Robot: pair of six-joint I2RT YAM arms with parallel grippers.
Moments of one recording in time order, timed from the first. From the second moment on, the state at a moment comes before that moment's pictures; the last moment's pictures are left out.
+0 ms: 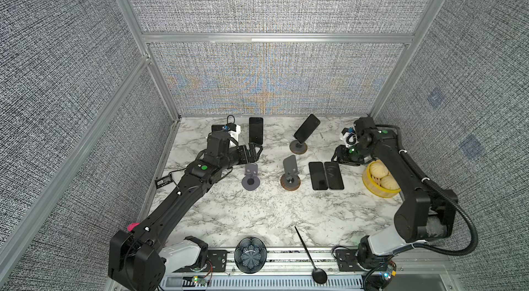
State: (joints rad) left arm -0.46 1.20 1.00 -0.33 0.29 -0.55; right arm 0.07 1.53 1.35 -1.04 -0.27 0.13
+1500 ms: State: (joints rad) left arm -0.18 1.78 1.39 -0.47 -0.15 -0.16; right arm 0.27 1.28 1.16 -0.86 -0.30 0.28
